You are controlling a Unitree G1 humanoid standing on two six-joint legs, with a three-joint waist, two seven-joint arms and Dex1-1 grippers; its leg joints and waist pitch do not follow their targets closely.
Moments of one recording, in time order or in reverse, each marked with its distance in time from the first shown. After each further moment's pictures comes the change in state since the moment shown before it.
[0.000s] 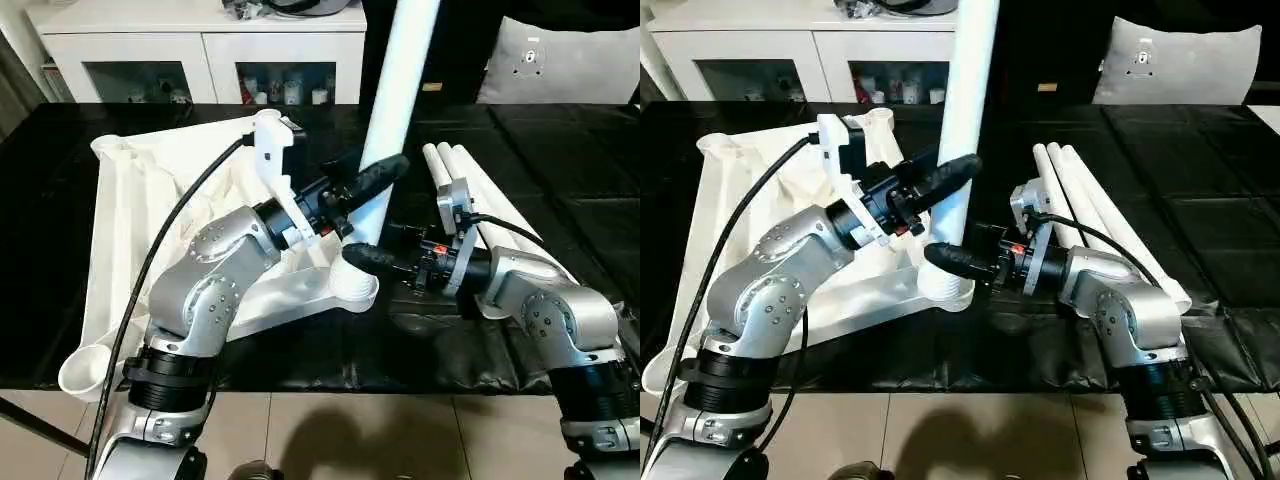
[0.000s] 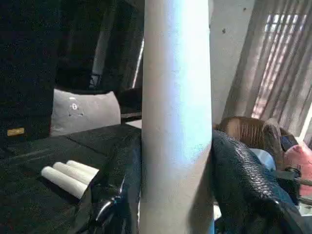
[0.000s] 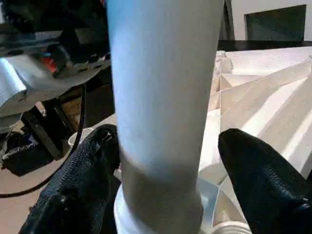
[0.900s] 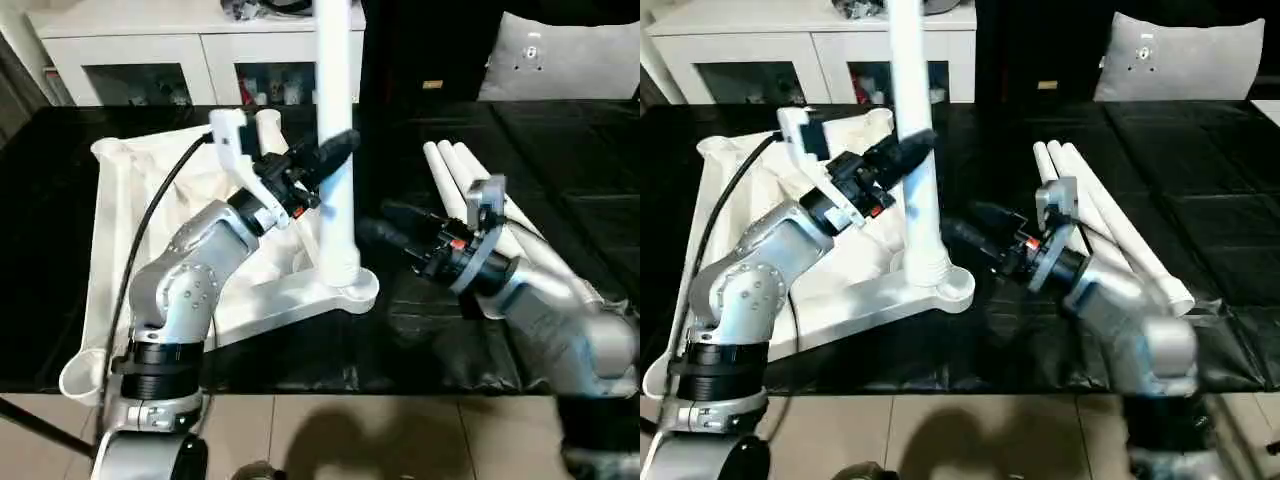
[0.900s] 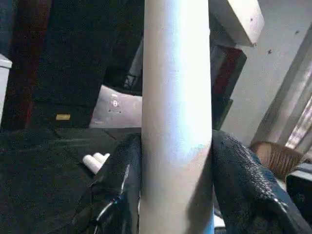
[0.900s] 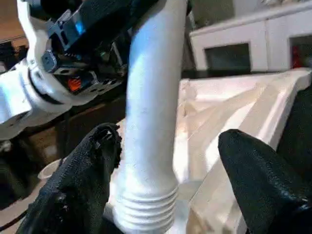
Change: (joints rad) left arm -0.019 -0.003 0.138 0.059 -0.047 0.051 0.103; right arm 0.097 0.013 -0.103 -0.148 0.049 0.038 -0.126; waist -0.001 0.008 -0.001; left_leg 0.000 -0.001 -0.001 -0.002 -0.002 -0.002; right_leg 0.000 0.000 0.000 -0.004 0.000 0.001
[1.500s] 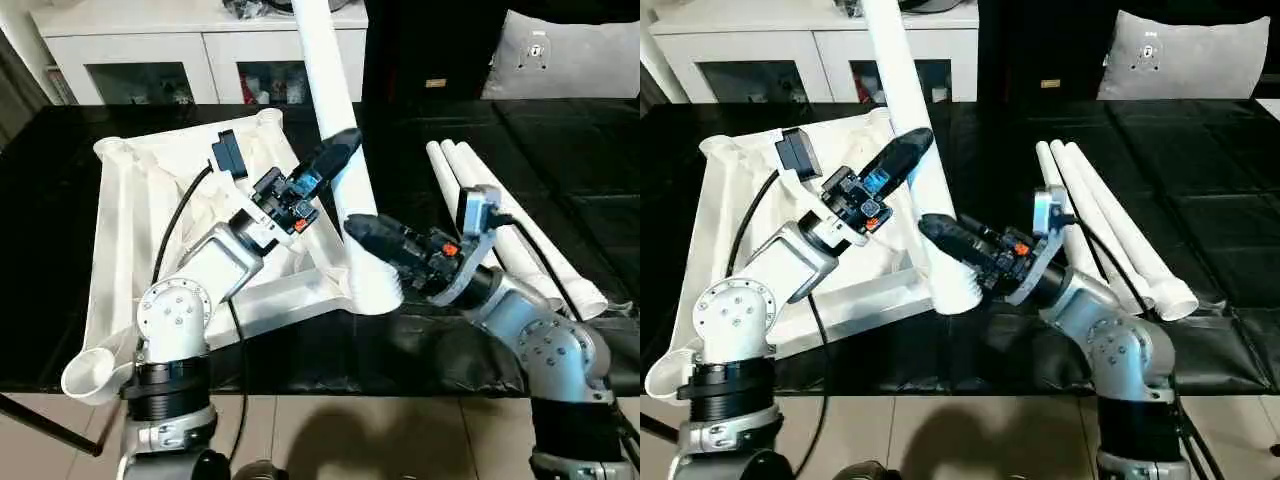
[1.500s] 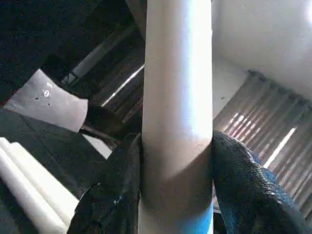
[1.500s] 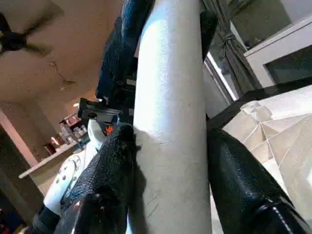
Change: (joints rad) left arm 0.052 -0.116 0.160 -0.013 -0.342 0.211 -0.025; right arm 0.045 0.175 -0.060 -0.042 0.196 0.111 -0.030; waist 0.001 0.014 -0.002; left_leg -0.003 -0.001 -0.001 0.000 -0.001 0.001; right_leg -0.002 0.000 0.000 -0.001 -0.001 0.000
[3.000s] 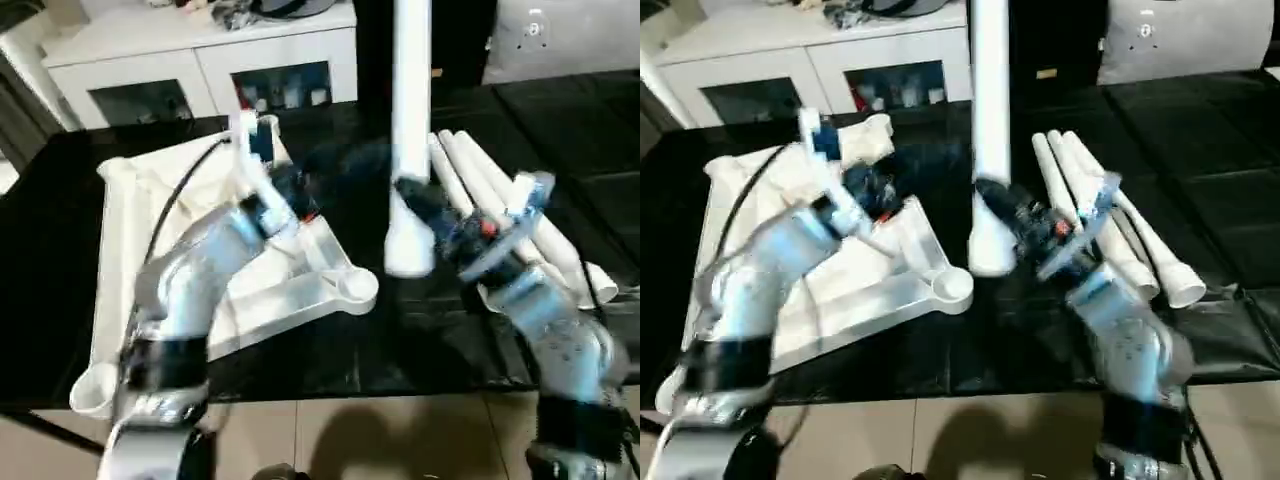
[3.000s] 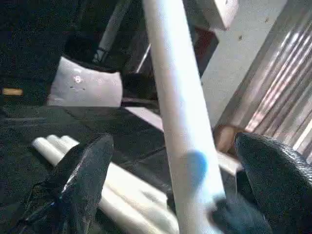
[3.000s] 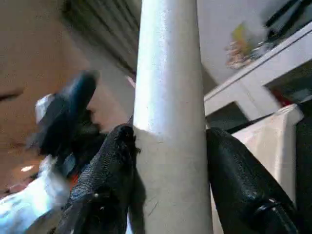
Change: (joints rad) left arm -0.098 0.044 -0.081 0.071 0.240 -0.068 -0.055; right arm 0.015 0.077 -0.192 -0.009 -0.006 0.000 -0.065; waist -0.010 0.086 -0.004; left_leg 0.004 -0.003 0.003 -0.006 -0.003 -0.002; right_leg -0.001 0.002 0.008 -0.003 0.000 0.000
